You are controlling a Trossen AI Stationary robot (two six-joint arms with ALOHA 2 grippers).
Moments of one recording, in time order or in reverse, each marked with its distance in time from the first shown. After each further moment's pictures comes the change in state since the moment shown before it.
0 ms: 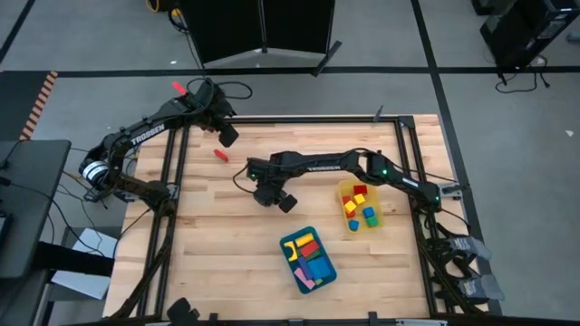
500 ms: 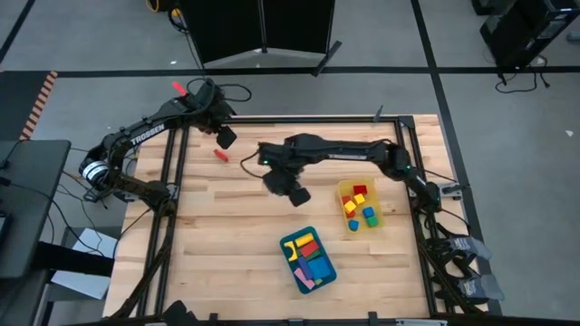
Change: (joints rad) left arm 0.000 0.000 0.000 -0.058 -0.024 -0.020; right arm 0.003 -0.229 0.004 -0.267 0.029 0.252
